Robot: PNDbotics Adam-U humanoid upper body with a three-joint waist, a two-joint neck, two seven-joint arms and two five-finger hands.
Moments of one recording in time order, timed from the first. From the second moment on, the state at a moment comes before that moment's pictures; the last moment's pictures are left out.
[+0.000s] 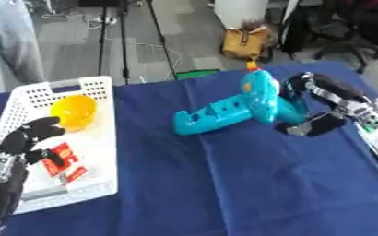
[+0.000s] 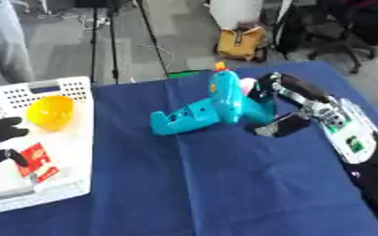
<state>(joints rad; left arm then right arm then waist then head) -0.18 0.25 -0.12 -1.80 0.03 -0.19 -0.16 -0.59 -0.63 0.10 -1.30 0.41 -0.61 0.36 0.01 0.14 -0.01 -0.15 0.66</state>
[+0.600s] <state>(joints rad) -0.19 0.25 -0.14 -1.80 0.03 -0.18 -0.18 -0.80 -0.54 0.11 -1.19 0.40 -0.56 0.30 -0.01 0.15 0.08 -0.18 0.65</state>
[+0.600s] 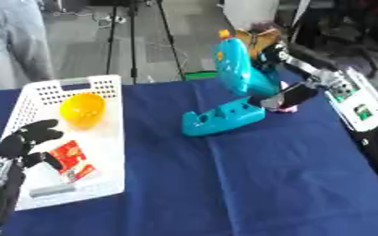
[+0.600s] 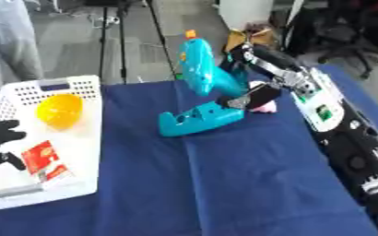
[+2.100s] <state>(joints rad) -0.25 0.22 -0.20 -1.81 0.08 -0.17 -0.24 -0.97 -0.30 0.10 -0.89 0.74 -0.60 0.26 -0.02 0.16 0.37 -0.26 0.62</state>
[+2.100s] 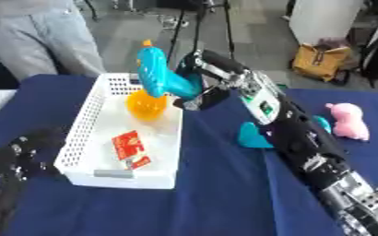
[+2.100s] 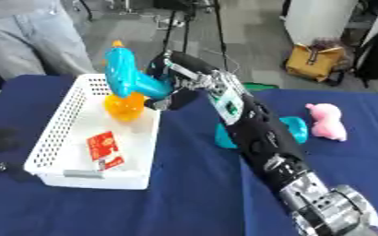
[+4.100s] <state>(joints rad) -0.26 0.21 -0.21 -1.82 0.09 -0.17 -0.25 -0.94 -0.18 0.11 -0.80 0.91 -0.74 0.34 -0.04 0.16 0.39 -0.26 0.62</state>
